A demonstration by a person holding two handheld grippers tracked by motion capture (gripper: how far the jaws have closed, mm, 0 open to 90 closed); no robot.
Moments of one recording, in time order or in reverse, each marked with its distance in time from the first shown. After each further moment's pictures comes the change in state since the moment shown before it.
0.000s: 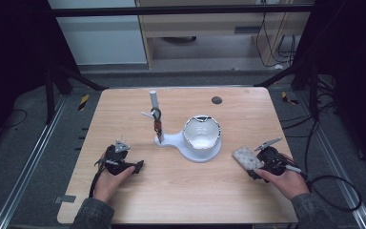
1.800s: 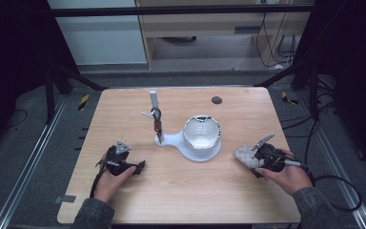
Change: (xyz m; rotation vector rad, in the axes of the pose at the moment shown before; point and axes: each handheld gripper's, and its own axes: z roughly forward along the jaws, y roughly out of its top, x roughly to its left) left arm -0.003 -0.002 0.002 -0.030 -0.014 0.012; right arm 0.004 0.016 -0.014 0.091 -0.073 -0.178
